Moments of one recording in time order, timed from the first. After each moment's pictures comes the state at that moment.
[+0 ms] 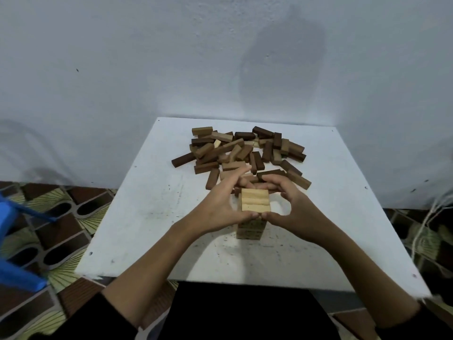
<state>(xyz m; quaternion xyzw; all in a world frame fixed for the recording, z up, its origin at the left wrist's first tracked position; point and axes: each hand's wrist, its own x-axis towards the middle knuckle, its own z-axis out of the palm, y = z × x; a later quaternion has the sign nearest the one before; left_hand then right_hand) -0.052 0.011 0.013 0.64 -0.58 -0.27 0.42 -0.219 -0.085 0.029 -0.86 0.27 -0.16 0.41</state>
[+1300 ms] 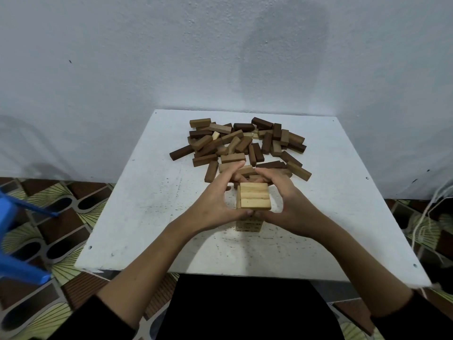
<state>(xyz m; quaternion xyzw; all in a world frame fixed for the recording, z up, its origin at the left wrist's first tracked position) -0.053 0.019 0.007 0.67 -0.56 -0.28 0.41 -0.216 -0.086 0.015 -0.90 0.22 -0.17 0.35</state>
